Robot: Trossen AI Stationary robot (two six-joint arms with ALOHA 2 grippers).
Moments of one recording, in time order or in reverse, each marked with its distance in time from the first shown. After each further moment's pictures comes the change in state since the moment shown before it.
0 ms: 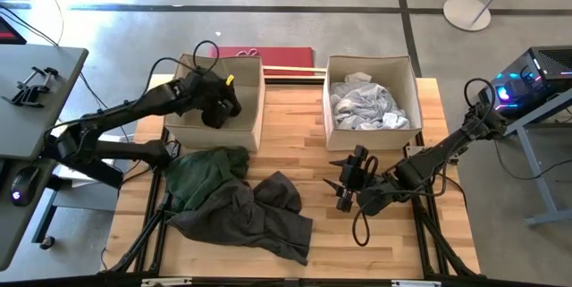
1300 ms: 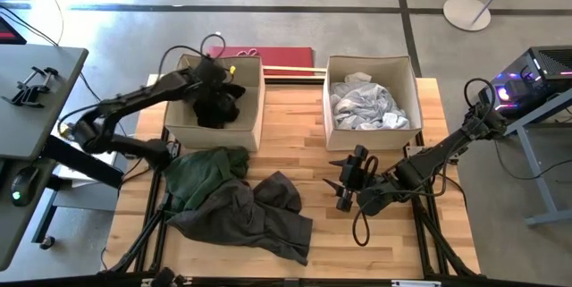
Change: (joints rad) left arm 0.140 0.185 0.077 -0.047 0.117 0.036; right arm 0.000 0.000 0.000 0.001 0.001 0.000
